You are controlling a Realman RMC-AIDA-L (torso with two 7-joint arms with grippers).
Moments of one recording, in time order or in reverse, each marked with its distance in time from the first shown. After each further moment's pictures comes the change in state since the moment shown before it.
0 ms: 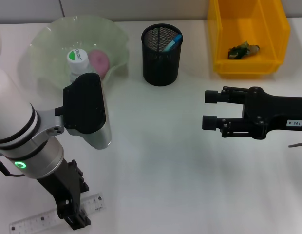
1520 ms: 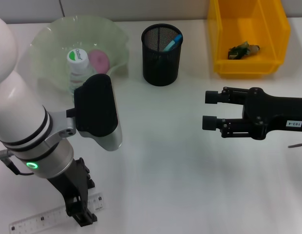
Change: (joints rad) left arm -0.009 -0.002 0.066 0.004 0.009 -0.051 -0.050; right arm -0.004 0.001 -0.002 0.001 0.000 0.009 -0.003
